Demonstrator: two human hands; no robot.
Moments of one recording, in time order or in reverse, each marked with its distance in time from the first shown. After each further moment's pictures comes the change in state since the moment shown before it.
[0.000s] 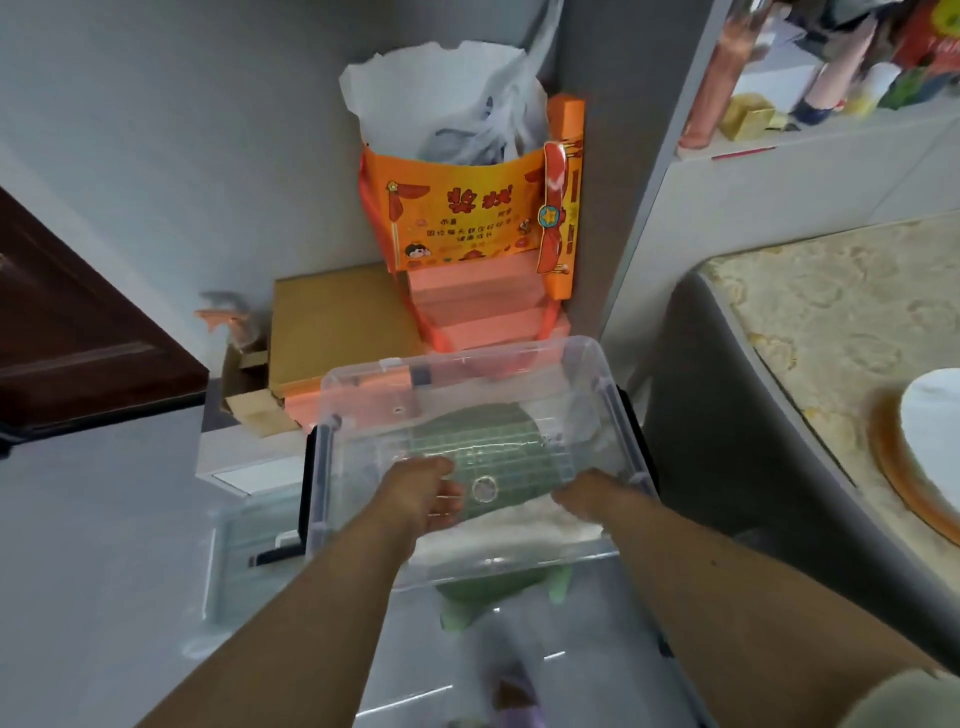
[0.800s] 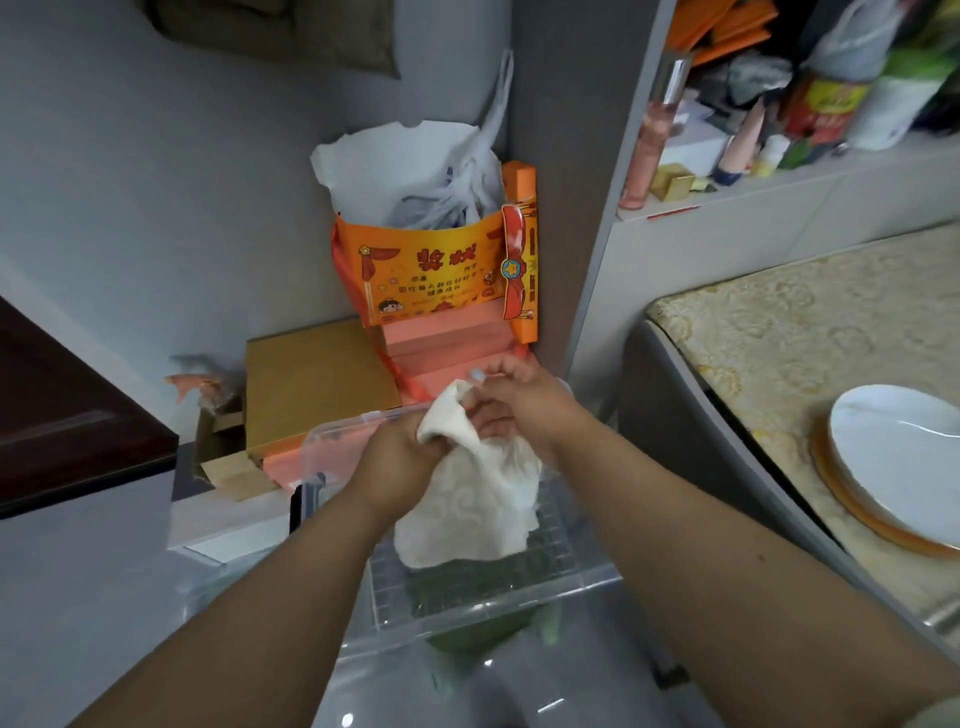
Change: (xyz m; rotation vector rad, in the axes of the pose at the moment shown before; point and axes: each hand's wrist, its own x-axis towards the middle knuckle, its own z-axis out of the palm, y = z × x) left_hand -0.023 0.074 -0.003 0.558 -0.031 0.790; right_hand -0.090 -0.099 -0.098 1.043 -0.021 -0.609
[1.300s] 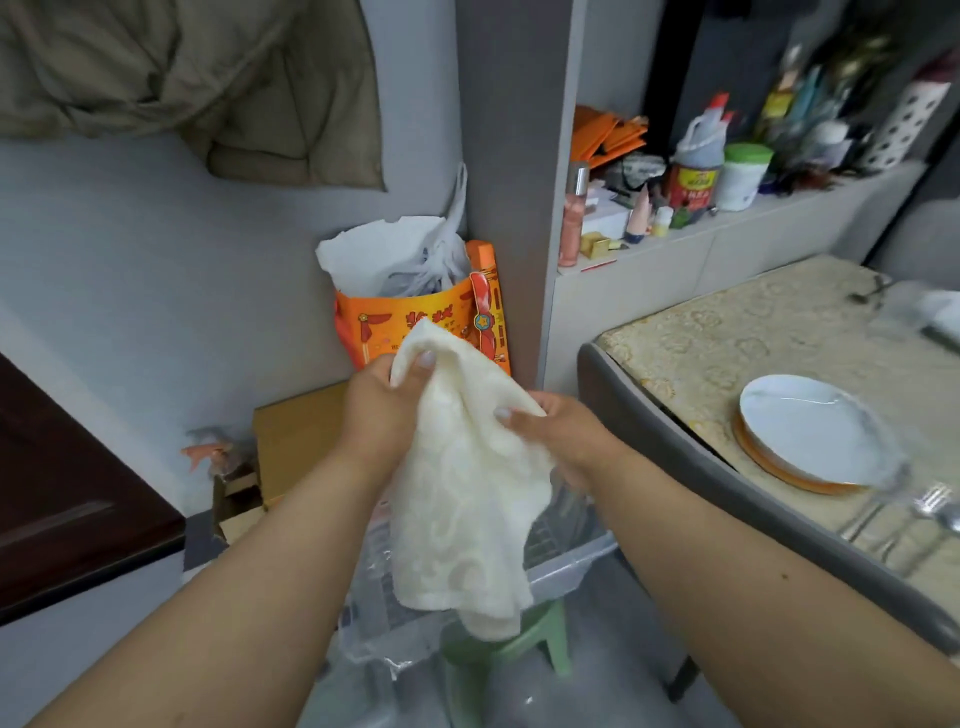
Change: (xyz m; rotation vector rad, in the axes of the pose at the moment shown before) left_hand -0.060 0.097 -0.065 -0.340 0.179 0.119; right_hand -0.111 -0.019 0.007 -0.037 0.179 -0.073
